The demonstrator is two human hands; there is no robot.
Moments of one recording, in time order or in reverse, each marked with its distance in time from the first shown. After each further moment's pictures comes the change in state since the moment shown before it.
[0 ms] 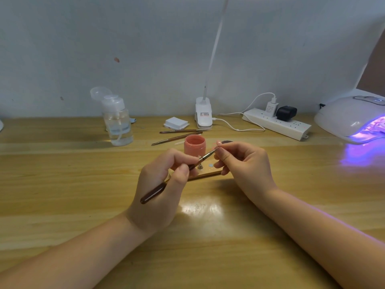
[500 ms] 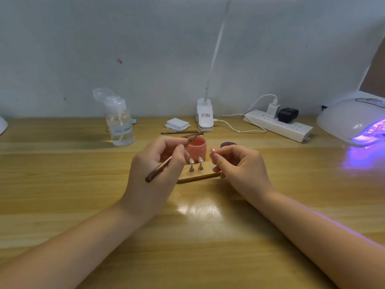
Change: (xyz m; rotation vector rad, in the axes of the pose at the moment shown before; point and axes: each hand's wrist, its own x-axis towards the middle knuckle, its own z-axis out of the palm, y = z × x) left_hand 0.017 0.004 -0.007 0.118 0.122 -0.076; right_hand 0.000 0.001 0.001 -0.159 -0.053 -0.042
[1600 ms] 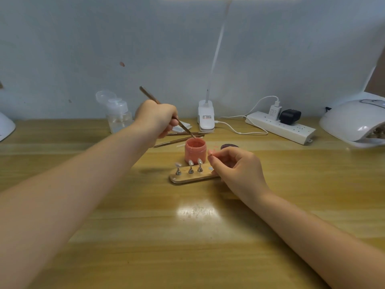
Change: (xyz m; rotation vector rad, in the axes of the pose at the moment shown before) left_hand 0.121 -0.014 0.007 0.079 0.056 -0.732; right_hand 0.003 0.002 0.002 -0.151 0.027 -0.040
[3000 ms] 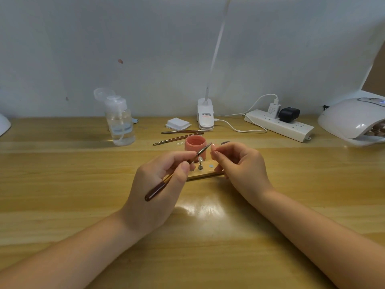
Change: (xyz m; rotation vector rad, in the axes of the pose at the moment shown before) left_hand -0.110 -0.086 -0.013 -0.041 -0.187 0.775; right_hand 0.001 0.007 -0.001 0.148 -0.005 0.047
